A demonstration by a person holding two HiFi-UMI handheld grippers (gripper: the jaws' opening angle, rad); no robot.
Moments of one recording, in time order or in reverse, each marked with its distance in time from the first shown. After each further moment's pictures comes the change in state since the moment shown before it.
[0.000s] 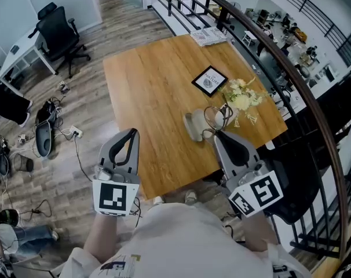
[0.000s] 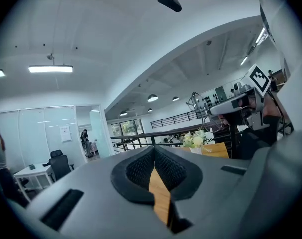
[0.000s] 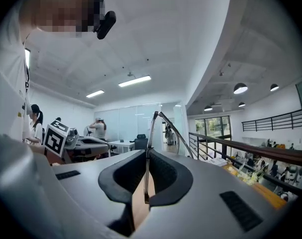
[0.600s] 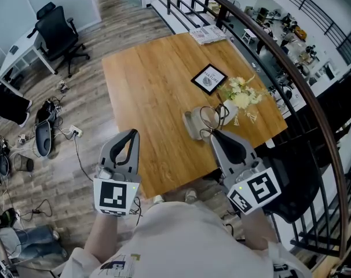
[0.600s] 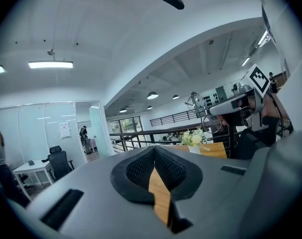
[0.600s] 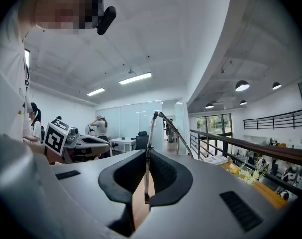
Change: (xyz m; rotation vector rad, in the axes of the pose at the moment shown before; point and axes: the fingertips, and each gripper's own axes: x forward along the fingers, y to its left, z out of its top) left arm 0.004 -0.005 -0.011 -0.007 0.012 -0.019; right arm 0.005 0.000 -0.012 0.002 0.034 0.018
